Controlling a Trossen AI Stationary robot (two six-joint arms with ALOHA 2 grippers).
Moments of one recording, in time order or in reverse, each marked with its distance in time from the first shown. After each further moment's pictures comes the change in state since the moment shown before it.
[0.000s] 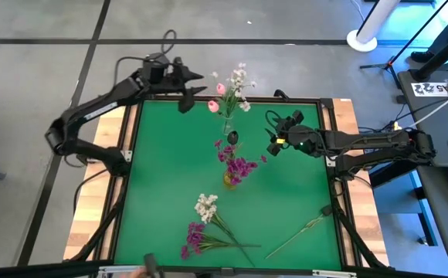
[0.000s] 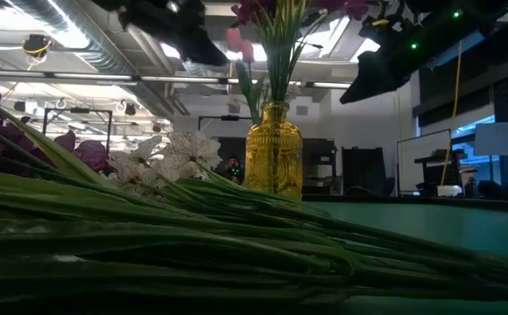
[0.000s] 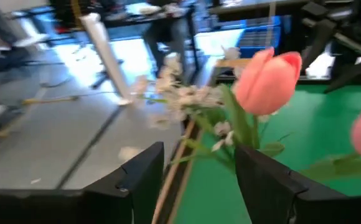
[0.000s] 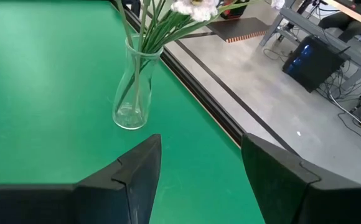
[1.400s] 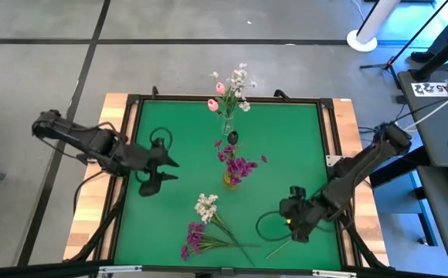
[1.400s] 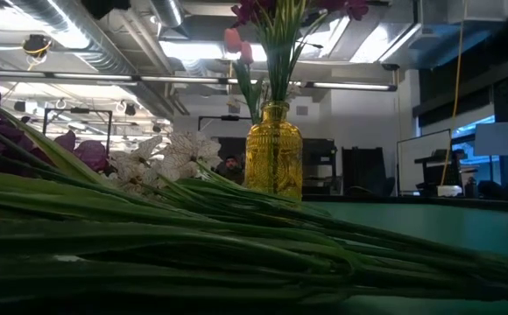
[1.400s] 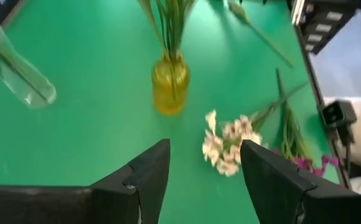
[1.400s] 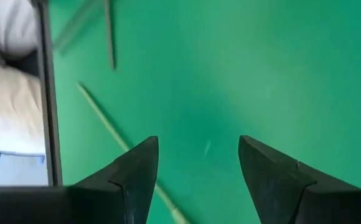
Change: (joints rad) left arm -1.054 -0.353 -0.185 -0.533 -0.491 -0.716; right arm 0.828 0.368 0.367 -0.661 -0.493 0.812
